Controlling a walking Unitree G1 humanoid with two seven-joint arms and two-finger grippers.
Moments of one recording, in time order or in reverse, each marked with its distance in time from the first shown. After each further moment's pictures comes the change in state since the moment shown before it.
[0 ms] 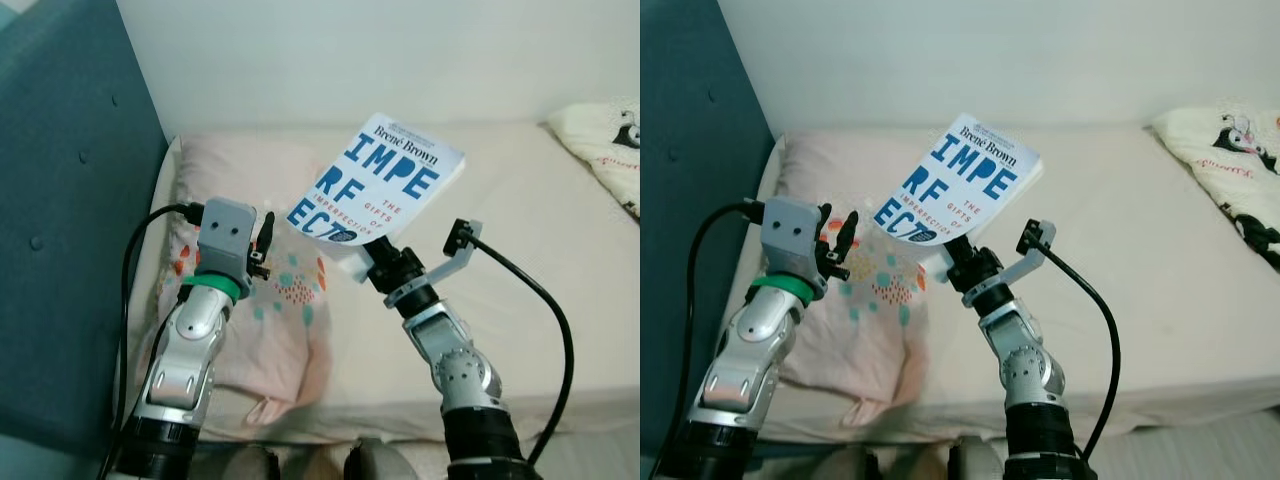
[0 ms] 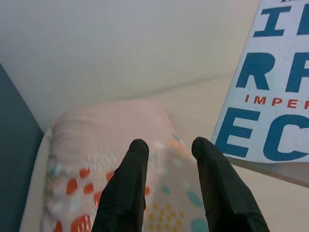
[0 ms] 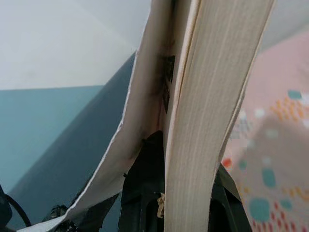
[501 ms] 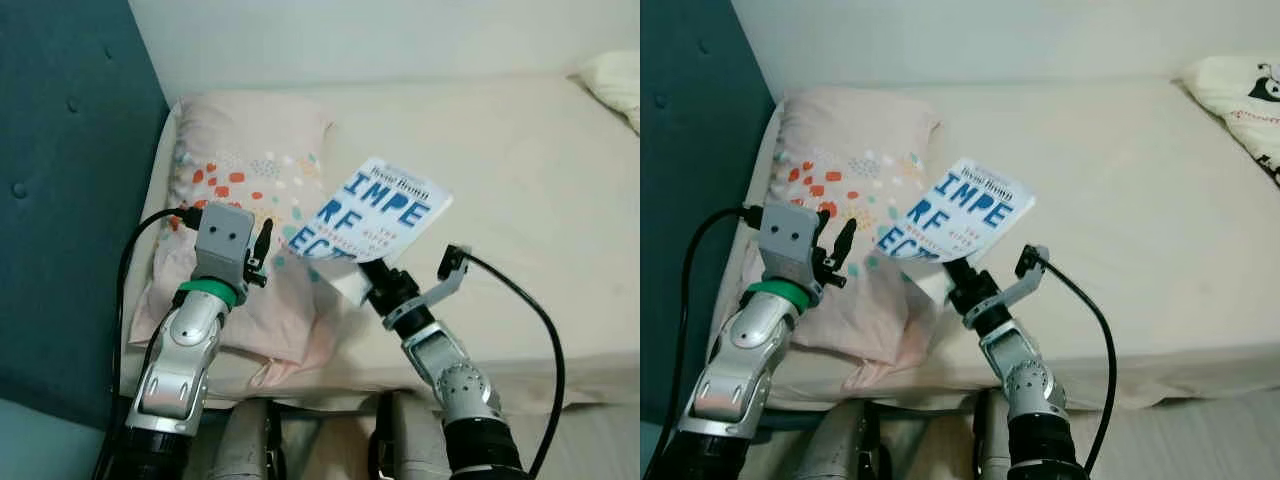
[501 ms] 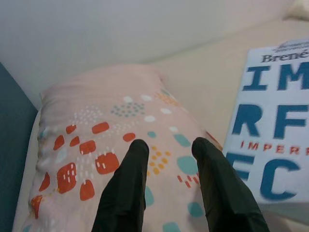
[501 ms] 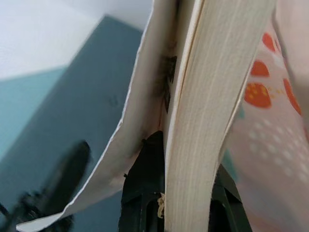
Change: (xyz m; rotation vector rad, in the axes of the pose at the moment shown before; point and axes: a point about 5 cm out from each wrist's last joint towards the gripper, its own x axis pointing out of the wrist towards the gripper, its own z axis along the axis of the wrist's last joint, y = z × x) left arm -0.011 0.002 0.001 0.021 0.030 -0.034; right arm -0.020 -0.027 -0.020 0.080 0.122 -0.109
